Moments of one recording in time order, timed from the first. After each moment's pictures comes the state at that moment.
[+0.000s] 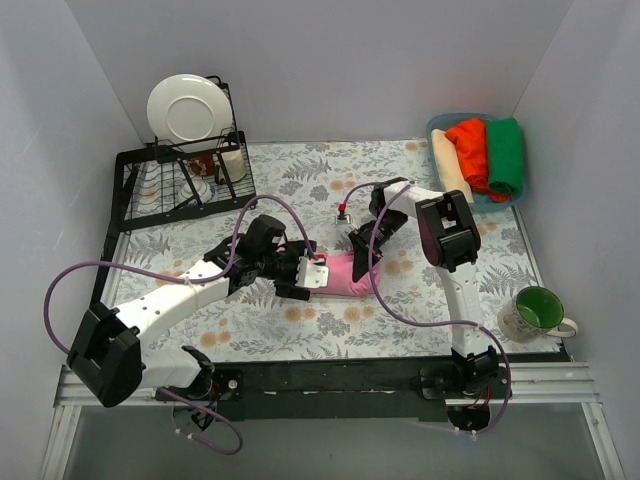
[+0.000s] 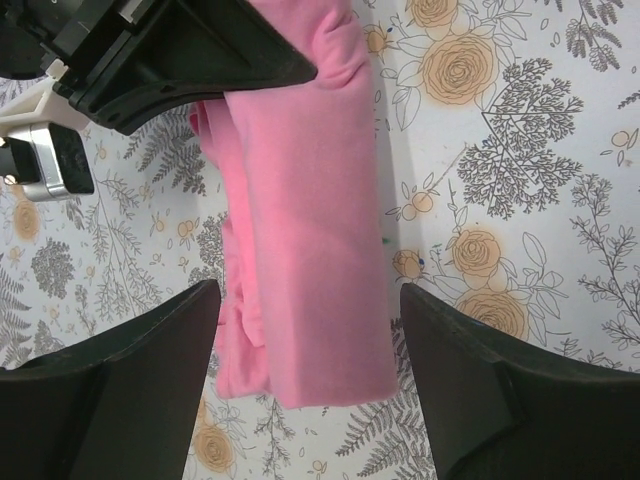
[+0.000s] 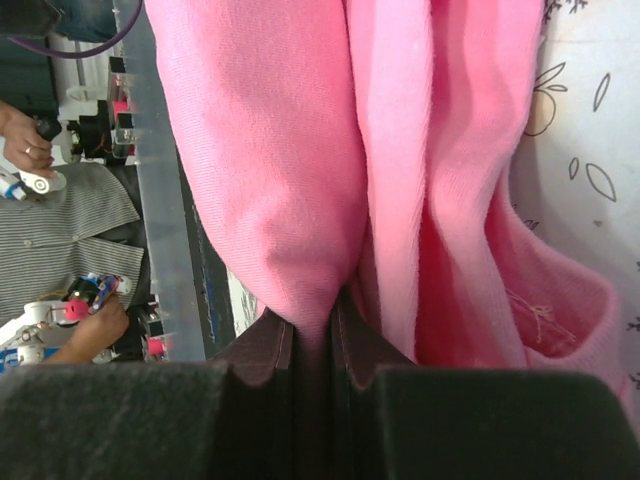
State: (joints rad) left arm -0.68 1.25 0.84 -0.38 0.49 1.01; right arm 0.40 2.39 1.72 -1.42 -1.05 -0.94
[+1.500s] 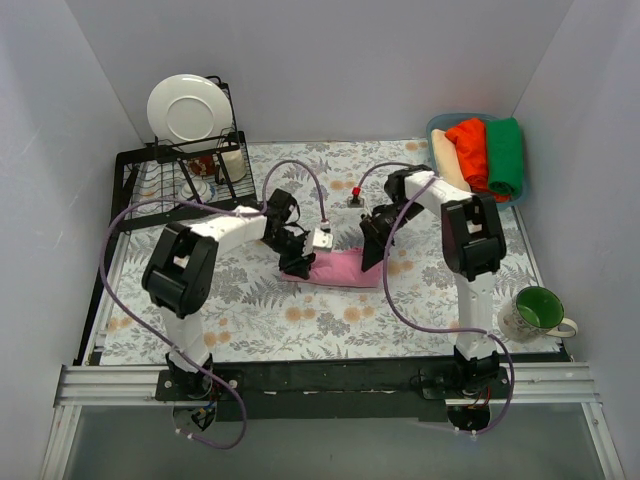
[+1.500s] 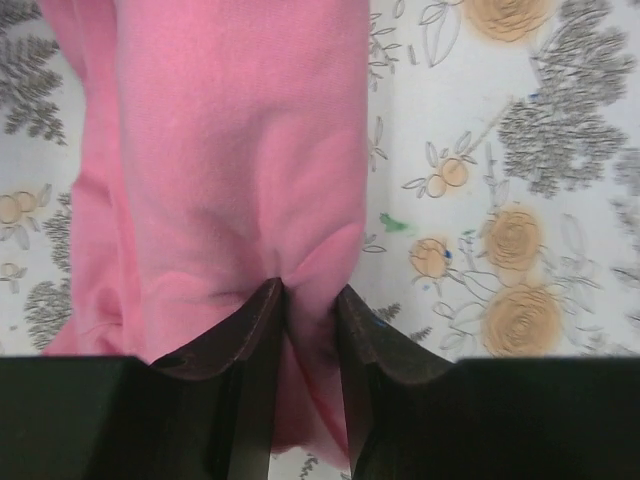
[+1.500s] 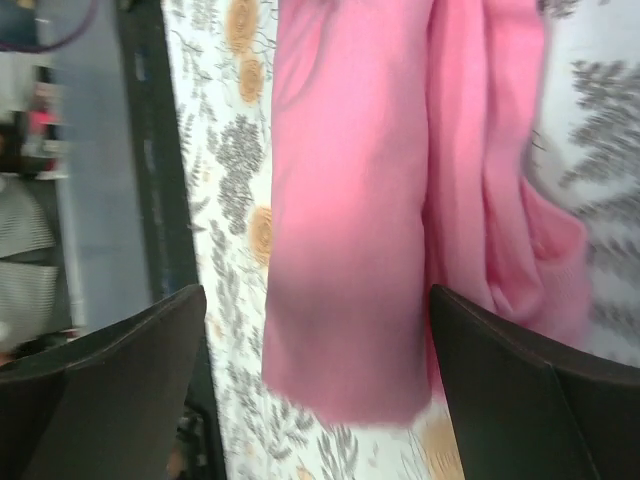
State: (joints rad) left arm -0.53 1.81 1.15 -0.61 0.65 1.07; right arm 0.35 2.24 1.67 -1.37 -1.04 -0.93
